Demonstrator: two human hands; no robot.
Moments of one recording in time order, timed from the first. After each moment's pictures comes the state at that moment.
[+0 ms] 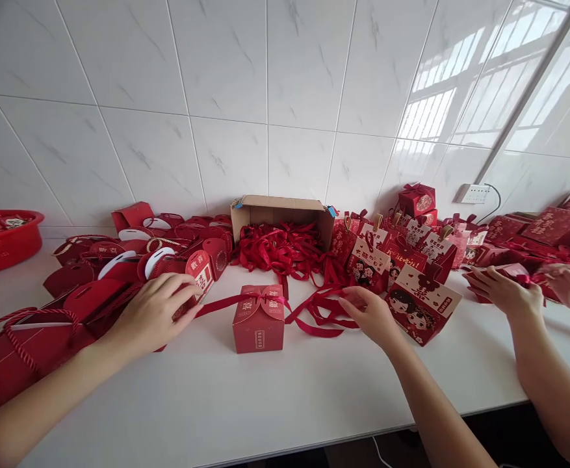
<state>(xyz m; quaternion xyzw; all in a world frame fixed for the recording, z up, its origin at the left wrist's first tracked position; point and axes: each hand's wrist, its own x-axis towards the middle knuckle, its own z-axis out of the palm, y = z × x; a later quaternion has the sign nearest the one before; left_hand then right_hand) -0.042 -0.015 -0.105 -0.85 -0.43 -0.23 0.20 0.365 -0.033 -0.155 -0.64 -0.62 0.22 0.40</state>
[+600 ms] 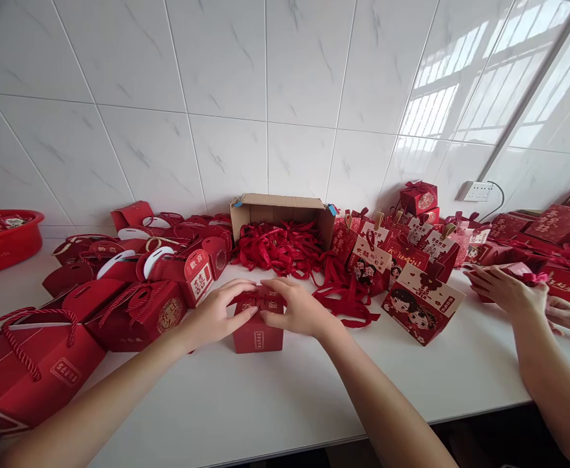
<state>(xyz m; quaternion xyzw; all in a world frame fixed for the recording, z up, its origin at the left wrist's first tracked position) 0.041 -0.010 -0.115 -0.84 -0.39 -0.32 -0.19 0.252 -0.010 -0.120 -0.35 -0.85 0.21 0.34</state>
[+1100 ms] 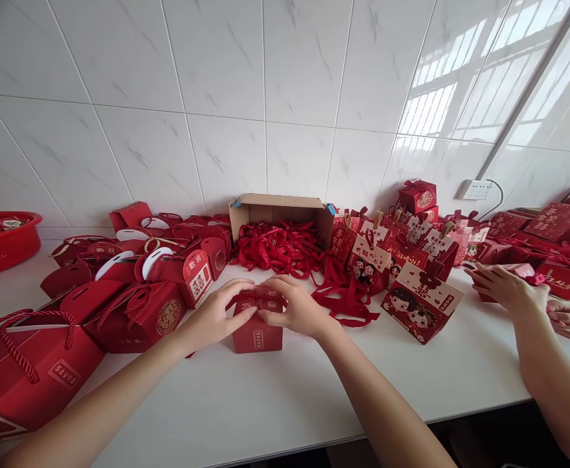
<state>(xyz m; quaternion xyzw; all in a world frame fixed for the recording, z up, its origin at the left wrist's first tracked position) 0.043 -0.011 -0.118 -0.81 -0.40 -0.35 -0.25 0.250 -0.009 -0.125 -0.35 -0.83 0.23 0.38</state>
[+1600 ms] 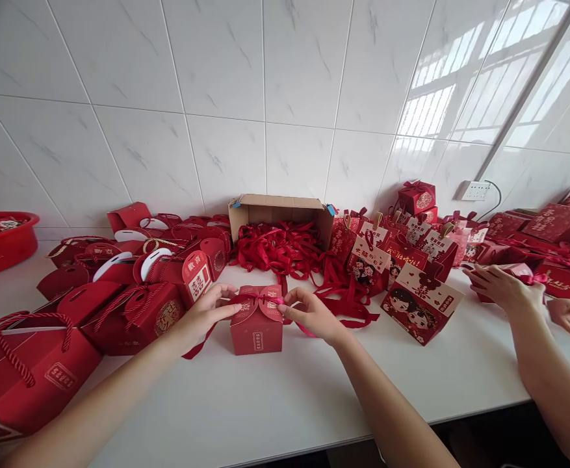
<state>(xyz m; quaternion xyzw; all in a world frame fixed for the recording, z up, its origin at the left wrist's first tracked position) 0.024 0.002 -0.135 -0.62 -0.50 -0.38 -0.47 0.275 -0.010 -0.152 -0.39 -0.62 0.54 0.41</state>
